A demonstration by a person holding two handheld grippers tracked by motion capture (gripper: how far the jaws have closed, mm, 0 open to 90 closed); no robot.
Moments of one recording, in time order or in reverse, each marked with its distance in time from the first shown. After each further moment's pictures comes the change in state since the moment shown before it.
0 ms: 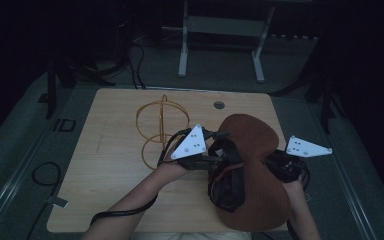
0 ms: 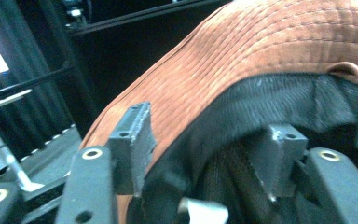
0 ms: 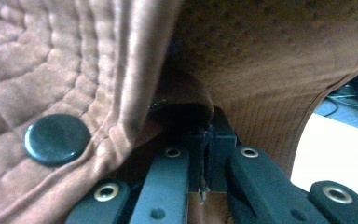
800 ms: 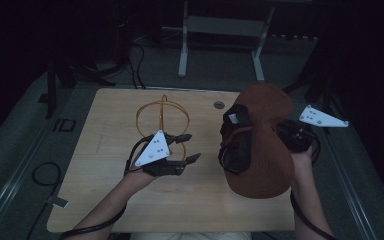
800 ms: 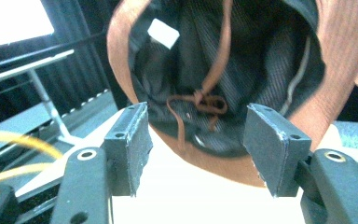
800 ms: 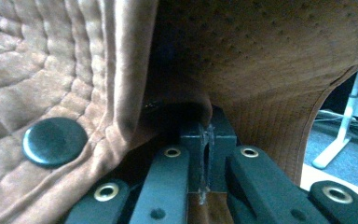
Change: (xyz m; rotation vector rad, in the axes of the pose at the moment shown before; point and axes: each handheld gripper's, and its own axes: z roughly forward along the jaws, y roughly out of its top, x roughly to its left) left arm 0.004 -0.032 -0.076 0.114 0.134 -0.055; right arm -0.039 0.056 0.001 -0.064 -0.157 -0.031
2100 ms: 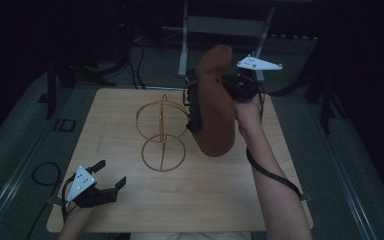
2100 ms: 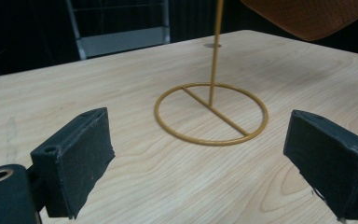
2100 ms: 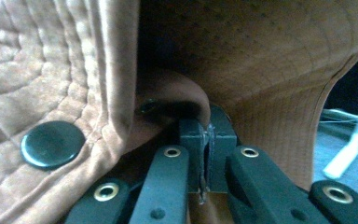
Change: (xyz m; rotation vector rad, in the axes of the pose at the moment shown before) left arm 0.009 -0.161 -0.144 0.125 0.473 -0.292; right arm -0.001 0.064 0.156 0.062 0.005 0.006
